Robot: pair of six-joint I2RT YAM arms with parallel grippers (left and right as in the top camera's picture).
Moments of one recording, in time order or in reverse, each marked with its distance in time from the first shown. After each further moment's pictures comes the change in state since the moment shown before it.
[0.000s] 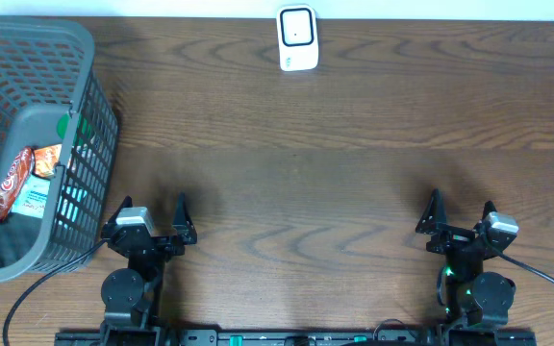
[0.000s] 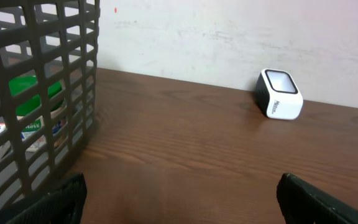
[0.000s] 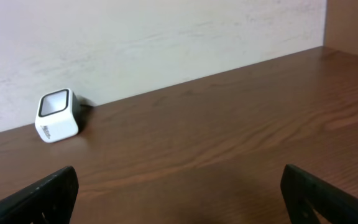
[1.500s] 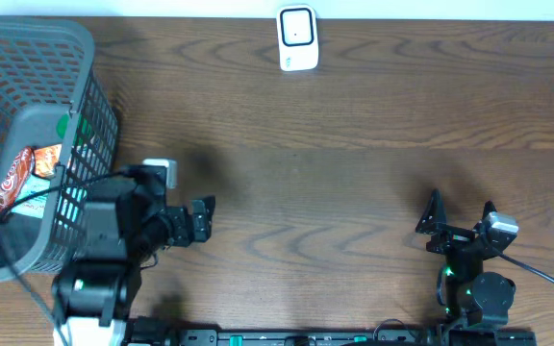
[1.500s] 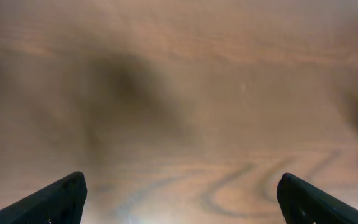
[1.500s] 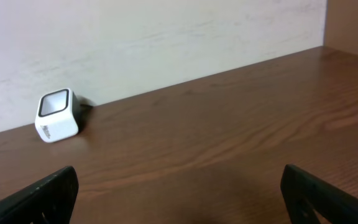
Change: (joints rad) left arm 0.000 0.779 0.729 -0.689 0.370 0.022; right arm 0.000 0.000 0.000 0.000 0.000 0.000
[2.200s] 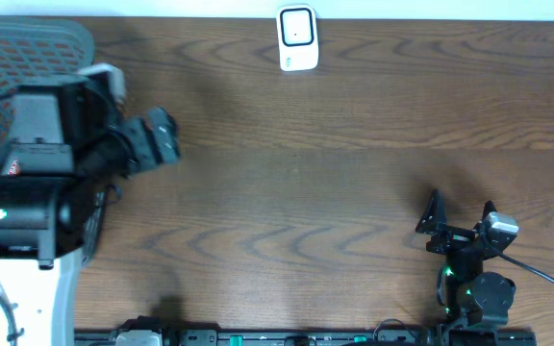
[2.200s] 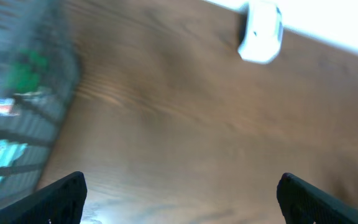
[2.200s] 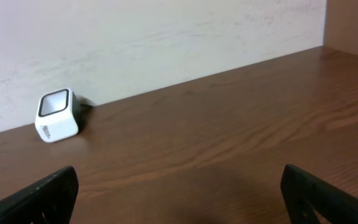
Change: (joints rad) left arm 0.060 0.414 0.889 -0.427 -0.228 -0.177; right arm 0.000 0.000 0.000 0.000 0.000 0.000
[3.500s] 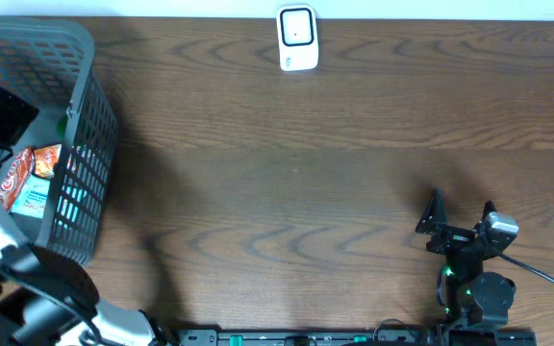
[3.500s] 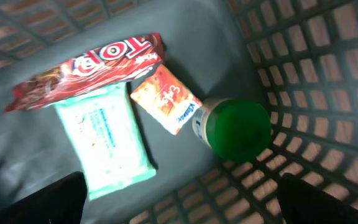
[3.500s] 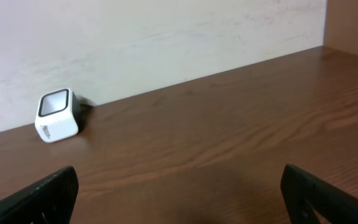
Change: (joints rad) left arm 0.628 0.556 0.105 0.085 0.008 -0.115; right arm 0.000 0.000 0.000 0.000 0.000 0.000
